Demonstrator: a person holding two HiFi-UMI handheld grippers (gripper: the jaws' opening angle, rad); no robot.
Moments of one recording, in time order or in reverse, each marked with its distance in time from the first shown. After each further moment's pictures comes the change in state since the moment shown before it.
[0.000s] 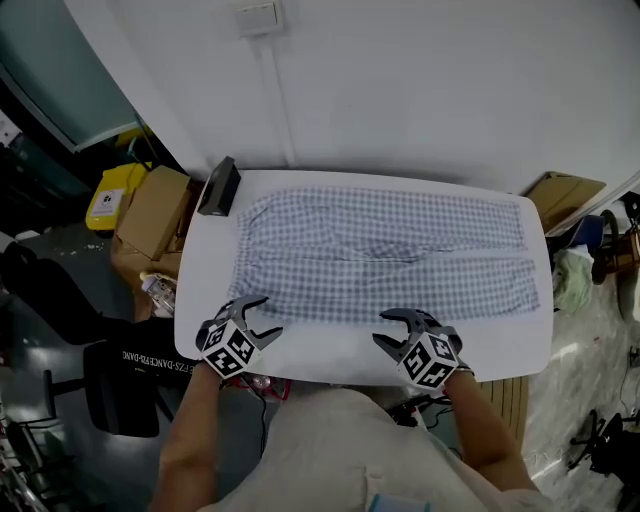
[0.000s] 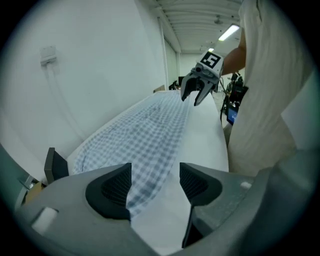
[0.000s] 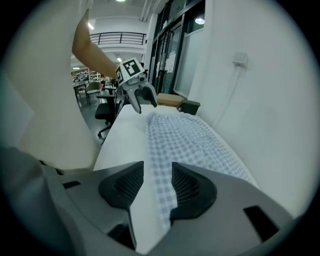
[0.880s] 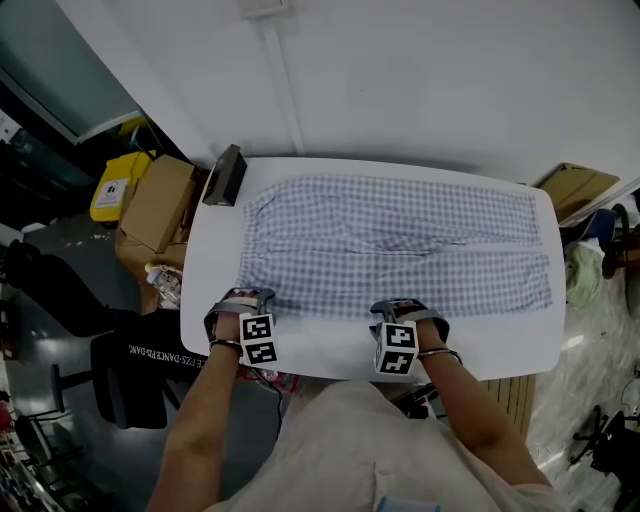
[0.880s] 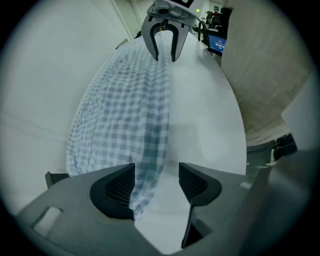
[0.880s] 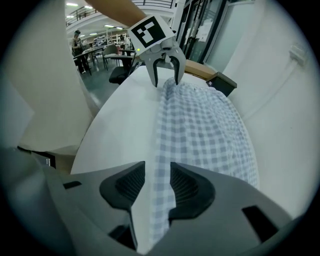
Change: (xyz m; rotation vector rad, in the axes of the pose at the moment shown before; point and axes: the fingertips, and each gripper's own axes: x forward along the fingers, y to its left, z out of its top) left arm 0.044 0.003 -0.074 0.412 0.507 -0.050; right arm 0.080 0.019 -0.032 -0.270 0.358 0.130
